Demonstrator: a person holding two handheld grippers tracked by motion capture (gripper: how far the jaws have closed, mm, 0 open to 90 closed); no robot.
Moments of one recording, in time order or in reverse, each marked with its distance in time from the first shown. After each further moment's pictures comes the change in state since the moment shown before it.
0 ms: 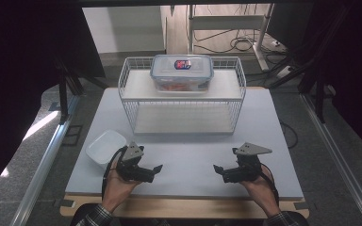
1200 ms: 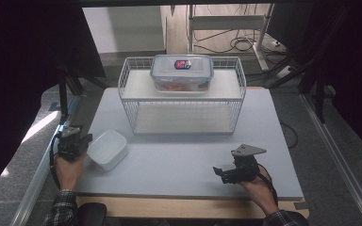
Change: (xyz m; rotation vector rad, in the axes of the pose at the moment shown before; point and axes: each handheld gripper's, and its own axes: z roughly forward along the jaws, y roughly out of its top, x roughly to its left) left arm 0.165 -0.057 -0.067 0.033 0.433 -0.335; right arm -0.003 -0.009 0.013 0.075 -0.015 -0.018
